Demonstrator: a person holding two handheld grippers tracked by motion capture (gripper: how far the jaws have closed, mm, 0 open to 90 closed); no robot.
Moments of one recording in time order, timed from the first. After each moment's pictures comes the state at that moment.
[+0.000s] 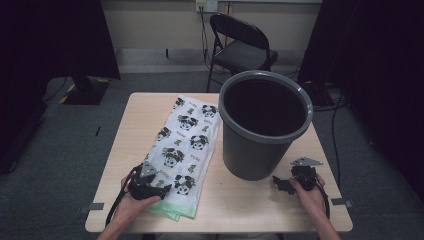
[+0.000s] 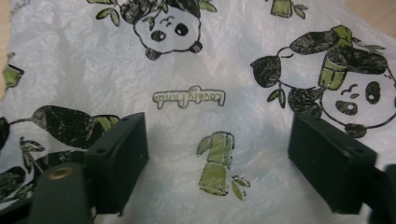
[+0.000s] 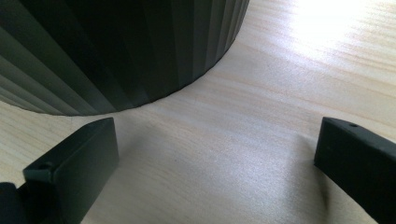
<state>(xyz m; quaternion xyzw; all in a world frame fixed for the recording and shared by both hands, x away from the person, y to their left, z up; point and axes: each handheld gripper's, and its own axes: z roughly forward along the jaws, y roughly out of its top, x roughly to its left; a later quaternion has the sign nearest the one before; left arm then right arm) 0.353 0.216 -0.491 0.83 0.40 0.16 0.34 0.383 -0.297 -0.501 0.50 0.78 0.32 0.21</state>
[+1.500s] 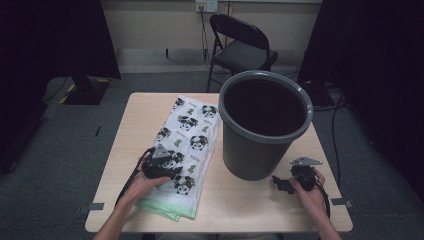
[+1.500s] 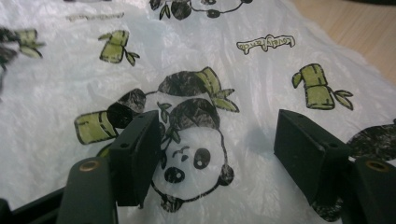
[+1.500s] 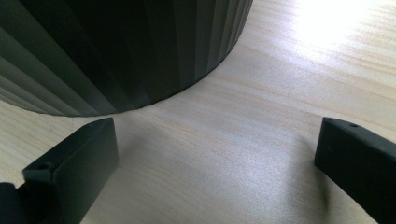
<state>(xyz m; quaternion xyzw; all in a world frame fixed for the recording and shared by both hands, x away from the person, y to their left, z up) 0.419 0.195 -0.501 0.84 0.34 0.16 0.38 0.384 -0.297 -0.501 0.49 0.78 0.32 0.21</state>
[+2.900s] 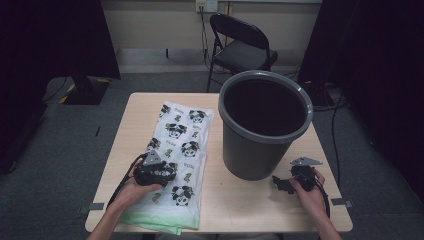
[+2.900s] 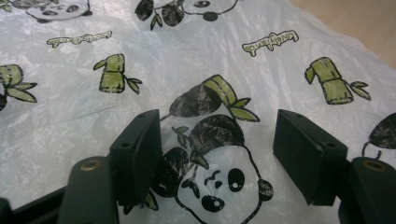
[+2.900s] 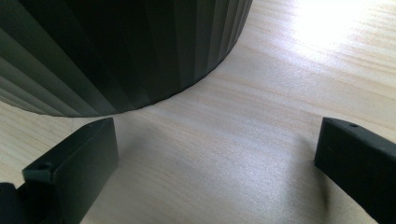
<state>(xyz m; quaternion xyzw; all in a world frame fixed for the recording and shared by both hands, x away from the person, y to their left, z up) 0.399 0.215 -0.500 0.85 0.33 0.15 0.38 0.384 -0.296 -0.501 0.50 0.78 0.32 0.21</state>
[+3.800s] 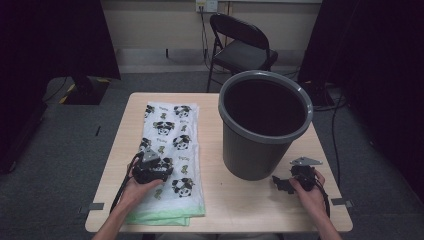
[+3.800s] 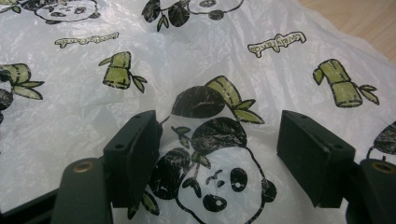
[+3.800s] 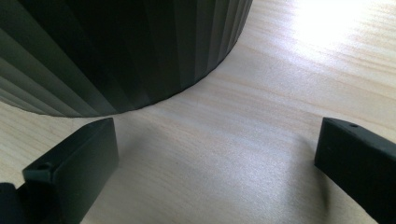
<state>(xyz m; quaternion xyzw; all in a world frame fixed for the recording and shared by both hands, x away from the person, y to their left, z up) 0.402 0.217 -0.500 0.82 0.40 0.18 0.37 0.384 -0.296 -0.501 0.50 0.78 0.32 0.21</state>
